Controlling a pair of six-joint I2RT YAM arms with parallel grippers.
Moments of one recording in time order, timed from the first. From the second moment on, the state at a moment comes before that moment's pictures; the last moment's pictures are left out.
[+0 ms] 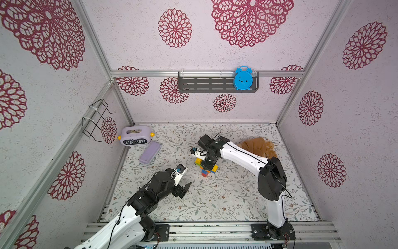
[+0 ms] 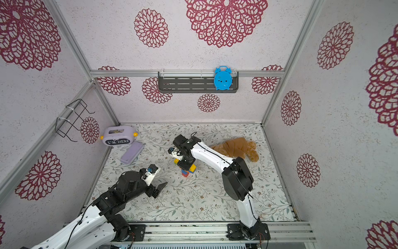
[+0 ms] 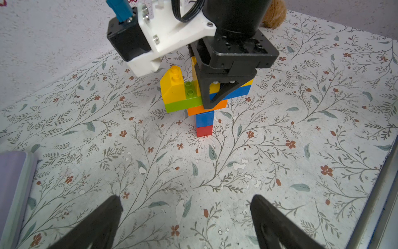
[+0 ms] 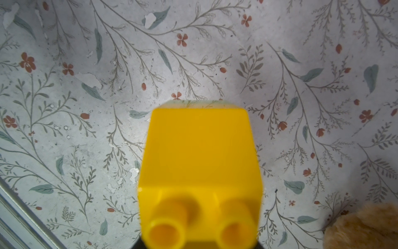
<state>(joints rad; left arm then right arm) -0.68 0.70 0.51 -0.36 -0.02 0.11 0.81 2.00 1.77 -1.07 -0.06 -0.26</state>
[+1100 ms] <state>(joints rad) -0.68 0.70 0.51 -0.36 -0.03 0.11 0.80 2.01 1.84 -1.11 -0.11 -0.31</state>
